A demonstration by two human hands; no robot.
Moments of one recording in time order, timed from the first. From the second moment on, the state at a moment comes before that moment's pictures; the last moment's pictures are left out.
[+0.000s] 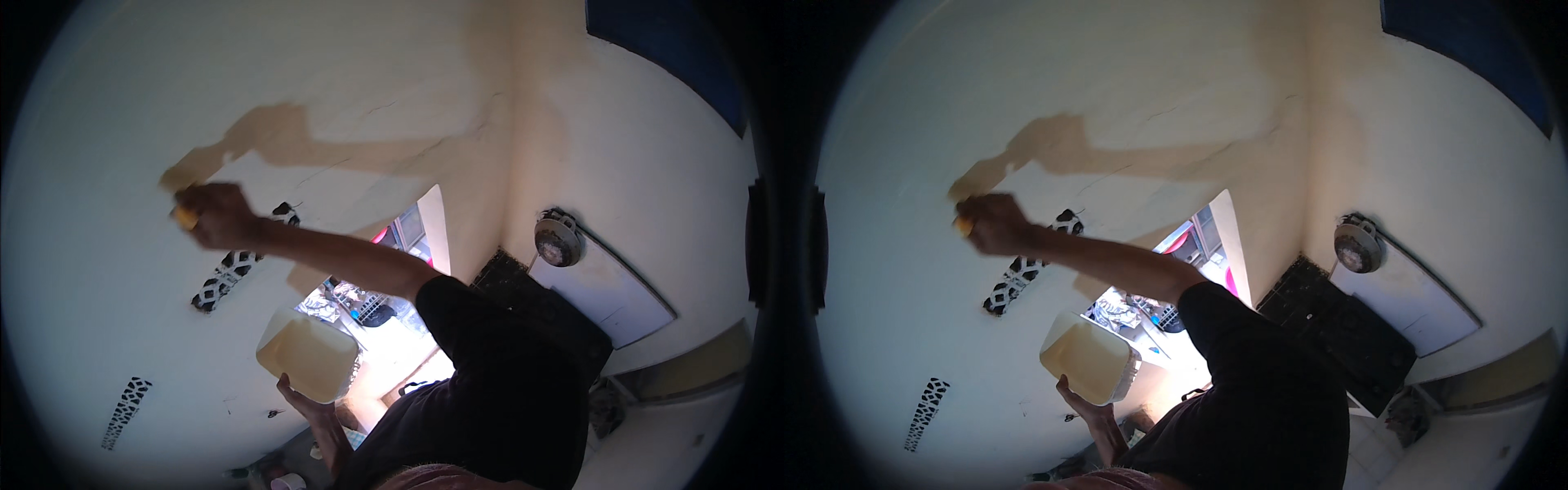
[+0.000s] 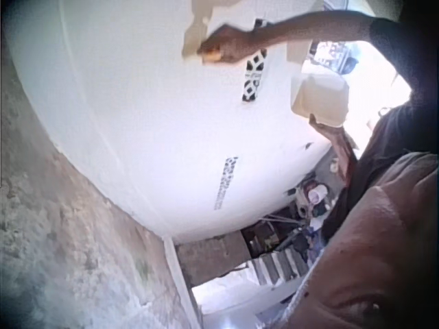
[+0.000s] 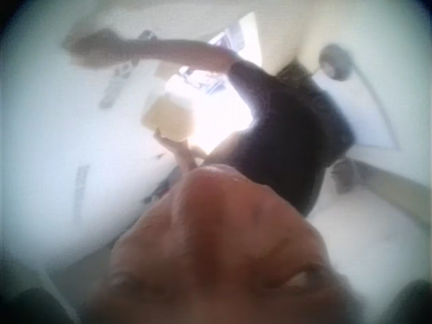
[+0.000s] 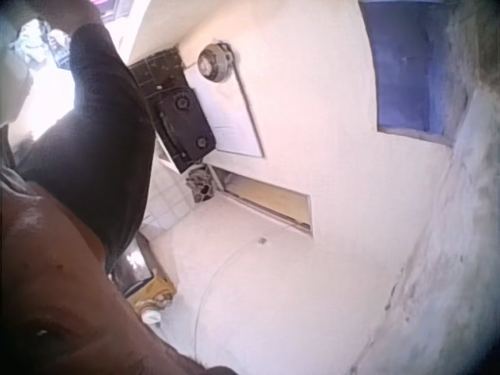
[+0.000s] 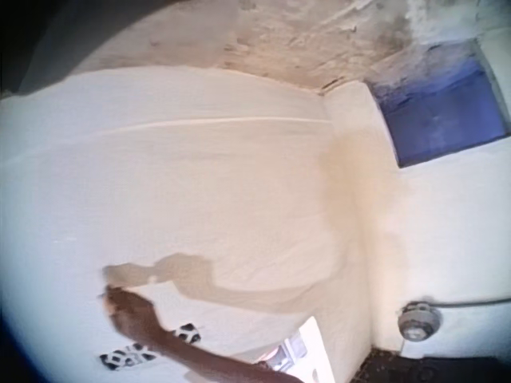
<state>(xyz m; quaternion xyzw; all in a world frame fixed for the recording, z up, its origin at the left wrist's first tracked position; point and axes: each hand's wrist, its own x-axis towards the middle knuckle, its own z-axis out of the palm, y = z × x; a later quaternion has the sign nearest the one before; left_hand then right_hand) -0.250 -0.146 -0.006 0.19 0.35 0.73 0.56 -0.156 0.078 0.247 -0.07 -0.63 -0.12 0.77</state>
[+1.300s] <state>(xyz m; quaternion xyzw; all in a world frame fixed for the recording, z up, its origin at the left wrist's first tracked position) -0.342 -0.162 -0.007 0.17 0.32 0.68 0.64 -0.172 -0.043 0.181 -0.15 -0.72 0.33 0.59</state>
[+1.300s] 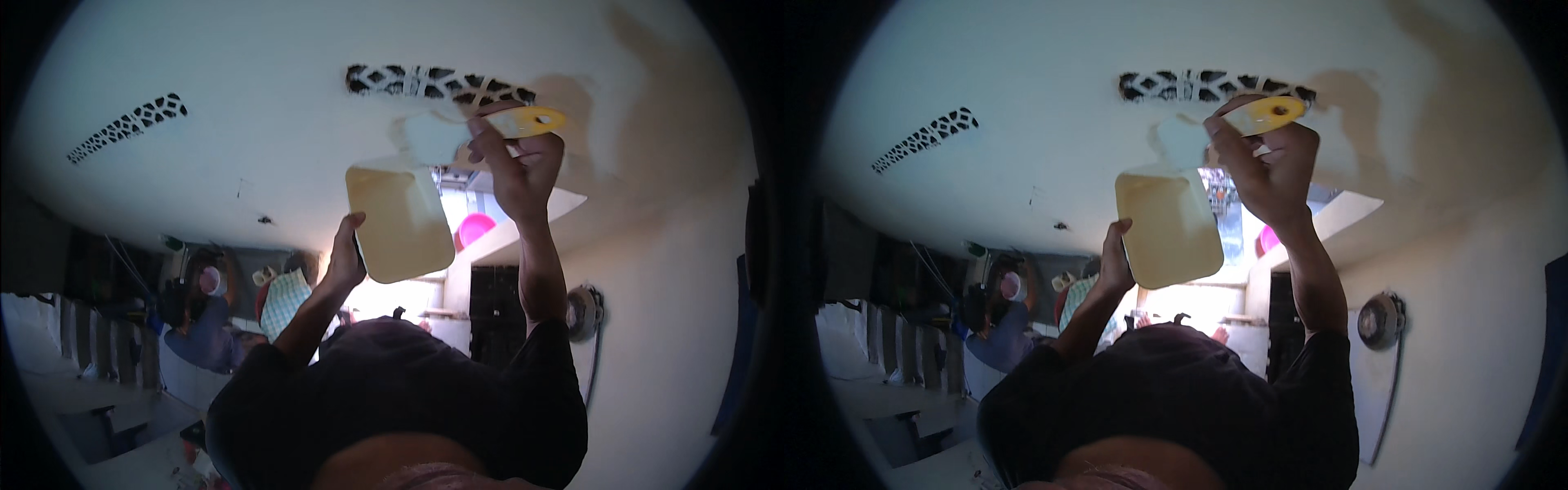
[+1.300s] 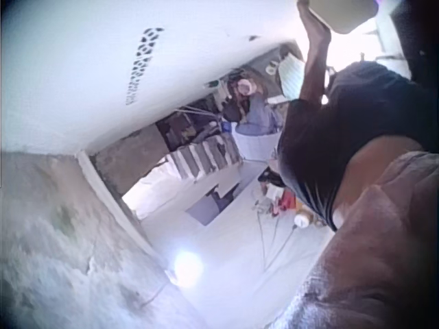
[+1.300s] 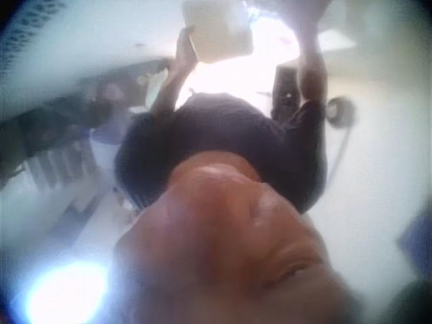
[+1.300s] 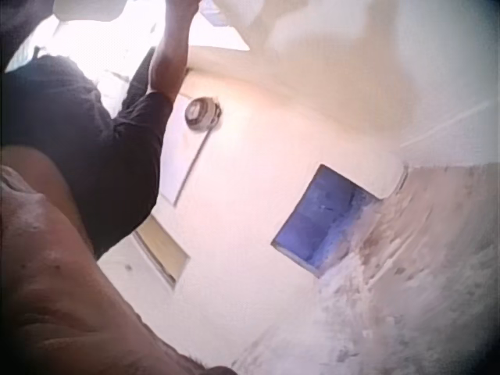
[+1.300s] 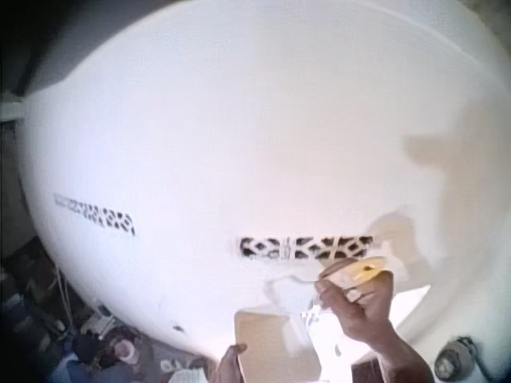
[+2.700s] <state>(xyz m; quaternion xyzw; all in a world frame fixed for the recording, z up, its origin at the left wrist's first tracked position) -0.326 -0.146 -0.027 0.19 0.29 0.62 0.71 -0.153 -0.028 0.125 -0.20 -0.89 0.16 0.37</state>
